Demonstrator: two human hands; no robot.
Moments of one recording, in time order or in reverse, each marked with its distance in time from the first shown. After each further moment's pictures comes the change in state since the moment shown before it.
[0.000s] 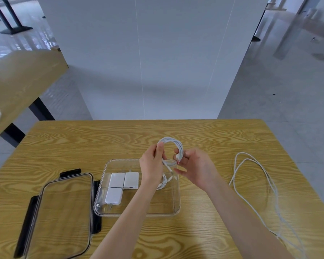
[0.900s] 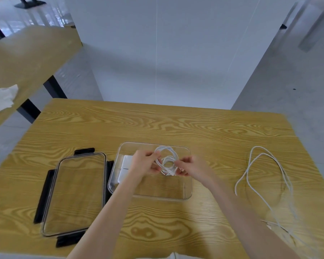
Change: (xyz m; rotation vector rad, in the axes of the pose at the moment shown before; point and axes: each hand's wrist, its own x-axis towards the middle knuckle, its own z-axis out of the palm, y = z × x) left_hand 0.001 -0.042 -0.067 -0.068 -0.240 -0.459; right_hand 0.022 0.051 0.009 -0.815 0.057 0.023
